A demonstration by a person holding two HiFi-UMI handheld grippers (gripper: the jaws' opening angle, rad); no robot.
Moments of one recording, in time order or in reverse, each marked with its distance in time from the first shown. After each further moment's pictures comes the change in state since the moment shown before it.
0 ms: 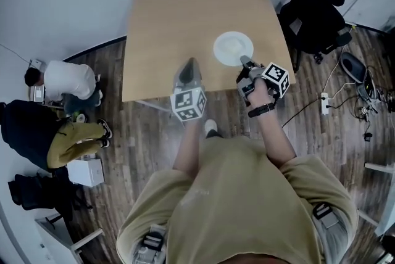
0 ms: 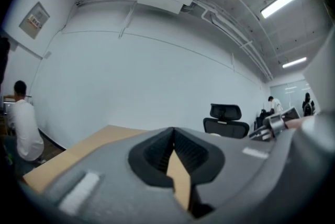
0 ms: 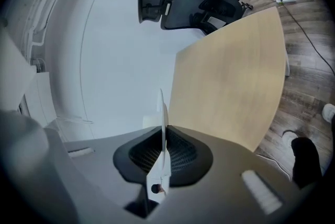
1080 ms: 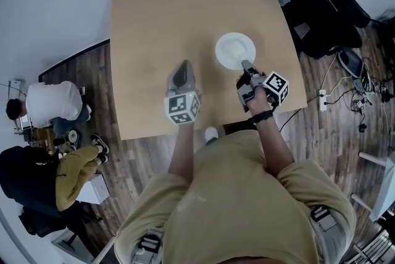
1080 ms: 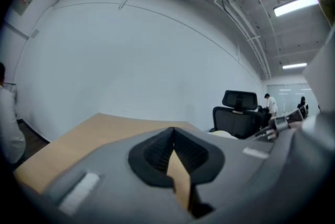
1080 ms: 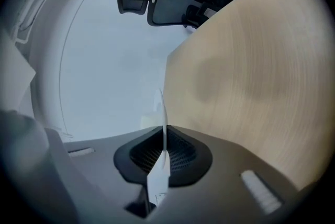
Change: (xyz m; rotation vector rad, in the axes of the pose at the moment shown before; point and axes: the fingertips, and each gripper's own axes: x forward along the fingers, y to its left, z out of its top) left arm 0.208 0.133 -0.057 -0.044 0.130 -0.083; right arm 0.197 -0.043 0.067 0.040 -0.123 -0.083
